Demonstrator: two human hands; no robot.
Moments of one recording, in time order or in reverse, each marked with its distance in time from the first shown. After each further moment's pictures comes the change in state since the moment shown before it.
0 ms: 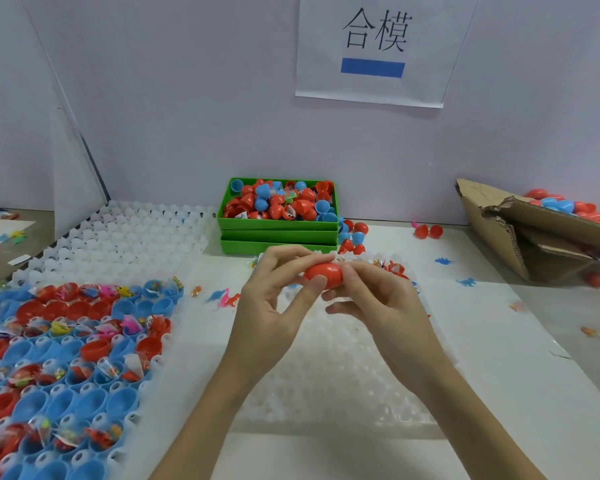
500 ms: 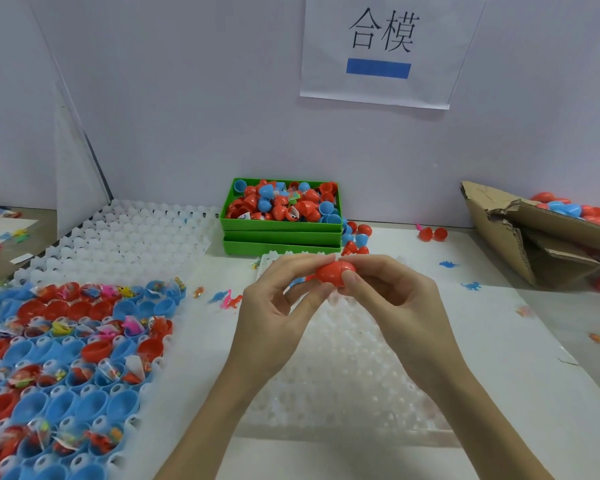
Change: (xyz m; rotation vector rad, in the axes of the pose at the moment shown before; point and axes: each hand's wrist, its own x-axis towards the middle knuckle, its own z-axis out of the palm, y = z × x) left_hand -0.001 -0.002 0.003 -0.130 -0.002 0.009; right_hand 0.002 -0.003 -0.007 -0.103 0.081 -0.128
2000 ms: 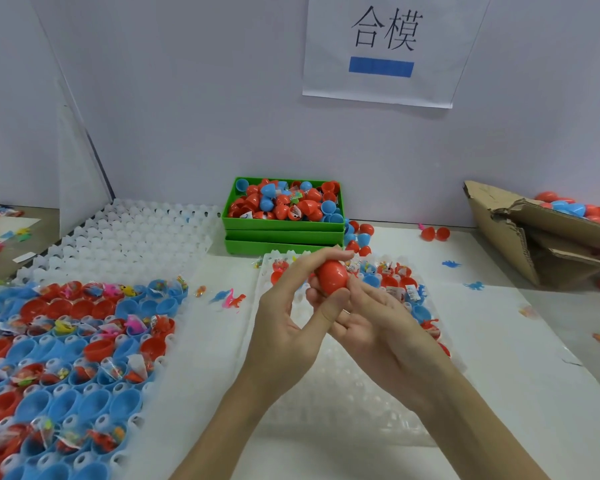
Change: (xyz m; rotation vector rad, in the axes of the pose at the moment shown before) left_hand -0.009 0.011 0.010 0.053 -0.039 0.051; right_hand -0.005 0.003 0.012 0.869 -0.374 0.411
